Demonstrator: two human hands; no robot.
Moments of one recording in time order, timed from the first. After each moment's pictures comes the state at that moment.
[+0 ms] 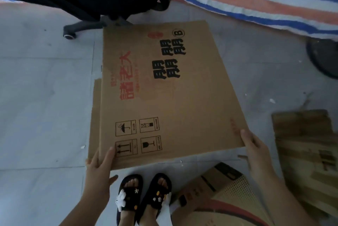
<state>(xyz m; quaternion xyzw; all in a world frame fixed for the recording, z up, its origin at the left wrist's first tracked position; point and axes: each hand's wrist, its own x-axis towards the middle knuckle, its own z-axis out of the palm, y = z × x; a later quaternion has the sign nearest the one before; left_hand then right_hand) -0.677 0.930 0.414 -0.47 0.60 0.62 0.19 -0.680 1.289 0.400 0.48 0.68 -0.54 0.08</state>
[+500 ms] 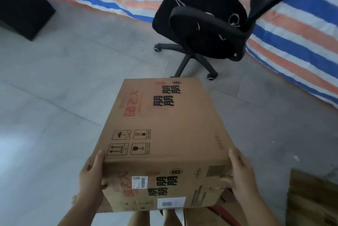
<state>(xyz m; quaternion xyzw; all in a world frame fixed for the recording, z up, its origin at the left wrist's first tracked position) -0.552 0.785 0.607 -0.65 0.54 0.54 0.00 -0.663 1.102 0.583 0.38 0.68 -0.59 0.20</state>
